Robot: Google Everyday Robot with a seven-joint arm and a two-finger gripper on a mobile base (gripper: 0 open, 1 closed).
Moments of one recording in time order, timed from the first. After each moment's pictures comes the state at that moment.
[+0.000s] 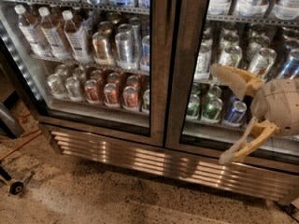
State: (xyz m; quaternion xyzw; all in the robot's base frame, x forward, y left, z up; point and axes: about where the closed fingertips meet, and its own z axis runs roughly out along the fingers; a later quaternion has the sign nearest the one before) arm 0.388 -0.116 0.953 -0.54 0.52 0.38 0.53
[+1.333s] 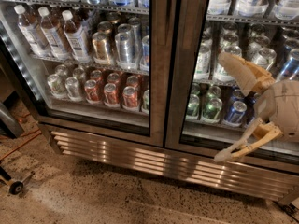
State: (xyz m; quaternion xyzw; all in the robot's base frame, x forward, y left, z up) arm 0.378 -0.112 0.982 -0.51 0.48 0.37 0.61
